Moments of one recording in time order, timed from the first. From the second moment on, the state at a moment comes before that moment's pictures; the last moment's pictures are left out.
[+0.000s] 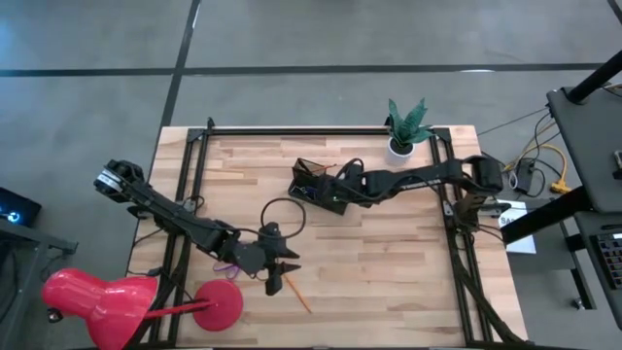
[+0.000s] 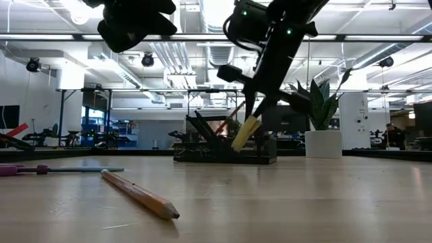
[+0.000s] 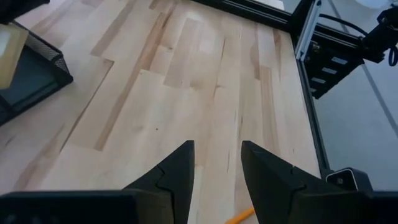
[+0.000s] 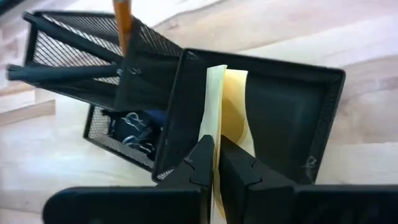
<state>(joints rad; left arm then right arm) -0.49 1.42 0.92 -0.07 -0.37 -0.60 -0.06 1.79 1.21 -0.54 0.42 1.65</state>
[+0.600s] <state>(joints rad) -0.51 1.42 0.92 -0.07 -0.37 -0.62 -0.06 1.84 1.21 -0.56 0.41 1.41</state>
